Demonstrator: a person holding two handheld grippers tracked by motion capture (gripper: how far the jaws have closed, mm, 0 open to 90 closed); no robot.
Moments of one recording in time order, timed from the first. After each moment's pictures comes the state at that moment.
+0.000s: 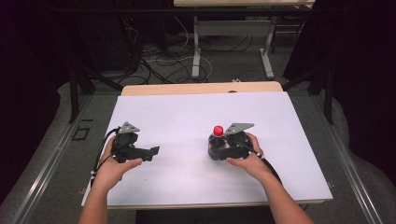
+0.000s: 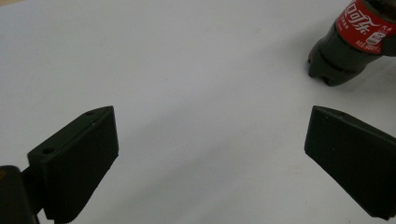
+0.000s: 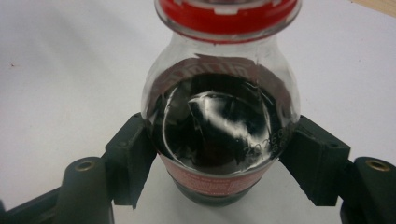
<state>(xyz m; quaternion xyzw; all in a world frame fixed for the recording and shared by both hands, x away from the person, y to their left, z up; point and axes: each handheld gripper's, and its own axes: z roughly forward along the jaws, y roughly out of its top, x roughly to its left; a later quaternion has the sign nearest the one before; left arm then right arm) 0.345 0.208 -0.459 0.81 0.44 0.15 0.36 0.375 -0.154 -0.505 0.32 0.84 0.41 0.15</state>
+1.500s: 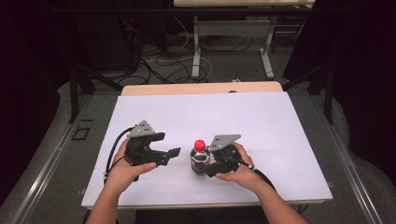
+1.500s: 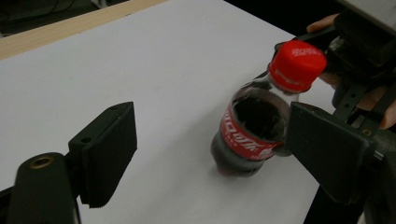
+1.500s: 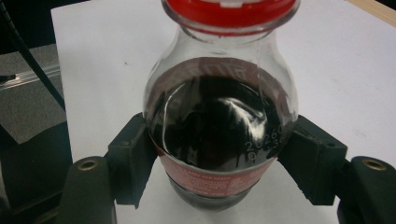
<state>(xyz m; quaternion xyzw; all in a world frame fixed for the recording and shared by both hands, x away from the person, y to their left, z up) 0.319 0.158 -0.423 0.82 0.32 0.09 0.47 0.329 -0.111 -0.487 0.21 0.87 0.44 0.11</state>
